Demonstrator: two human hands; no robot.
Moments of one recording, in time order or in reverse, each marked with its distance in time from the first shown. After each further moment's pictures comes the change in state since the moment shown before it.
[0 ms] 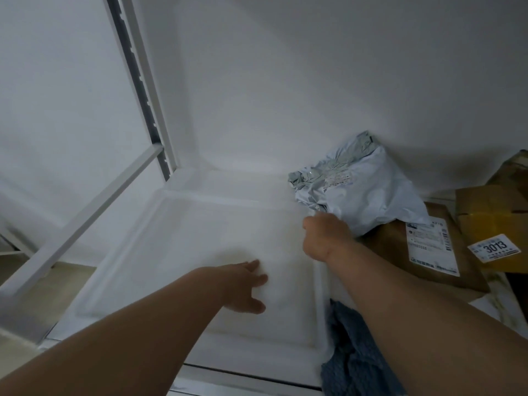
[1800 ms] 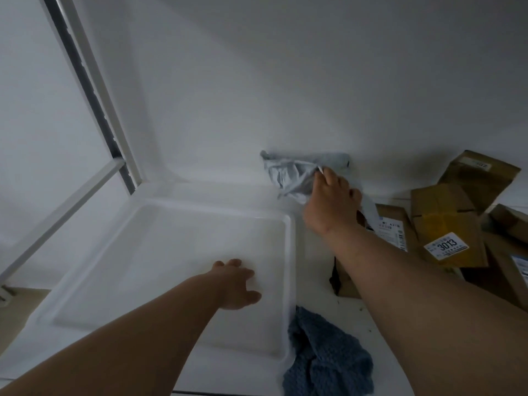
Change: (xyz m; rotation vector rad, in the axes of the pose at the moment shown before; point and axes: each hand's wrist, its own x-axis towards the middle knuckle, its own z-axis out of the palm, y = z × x) left_hand 0.031 0.046 -0.016 -0.069 0.069 -0.129; right_hand 0.000 0.063 -0.049 0.145 0.419 0.202
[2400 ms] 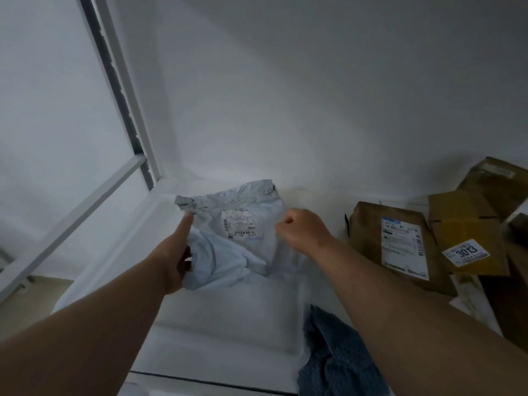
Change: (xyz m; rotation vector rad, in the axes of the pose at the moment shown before) left_hand -0.030 -0.090 -0.022 -1.743 0.312 -0.390; right_hand -0.029 -0.050 0.030 0.452 -0.374 -0.050
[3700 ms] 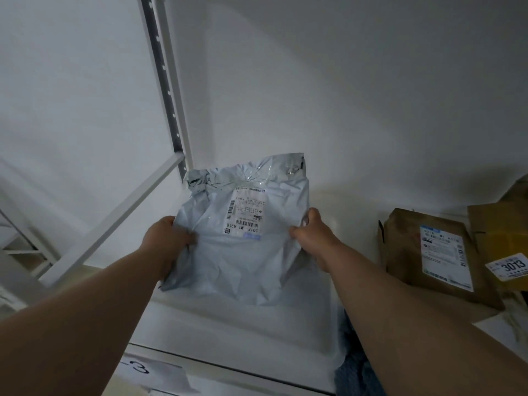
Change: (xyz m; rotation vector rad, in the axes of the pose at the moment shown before) left_hand 0.013 0.013 -0.093 0.433 0.278 0.371; right_hand 0.006 -0.033 0.047 0.418 -0.040 0.214
